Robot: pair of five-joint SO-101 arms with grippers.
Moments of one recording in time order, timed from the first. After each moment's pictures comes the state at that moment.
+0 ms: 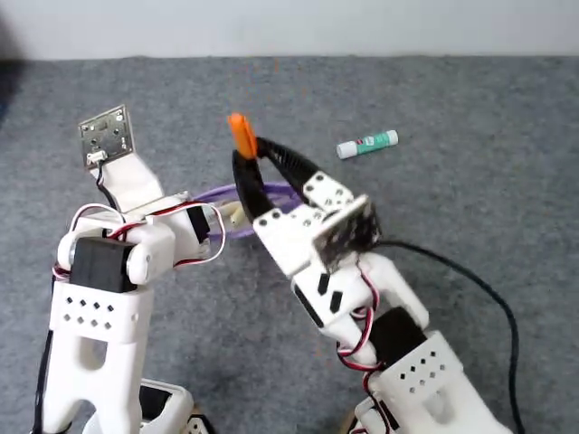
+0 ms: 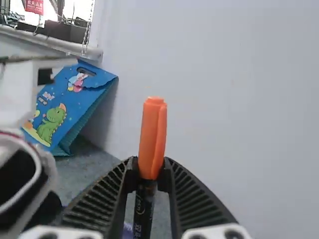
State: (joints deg) left arm 6.9 -37.8 21.3 87.1 35.5; right arm -36.6 -59.9 57.9 4.0 10.9
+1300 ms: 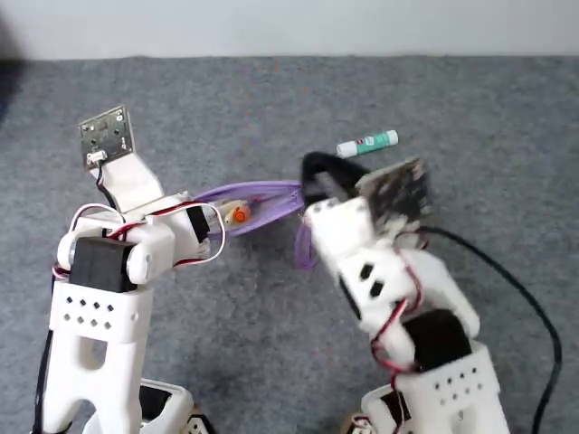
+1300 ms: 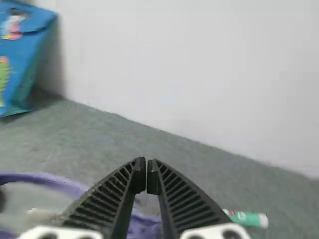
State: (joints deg) left arm 6.9 -37.8 21.3 87.1 35.5; right arm -22.6 -60.4 41.8 37.1 1.6
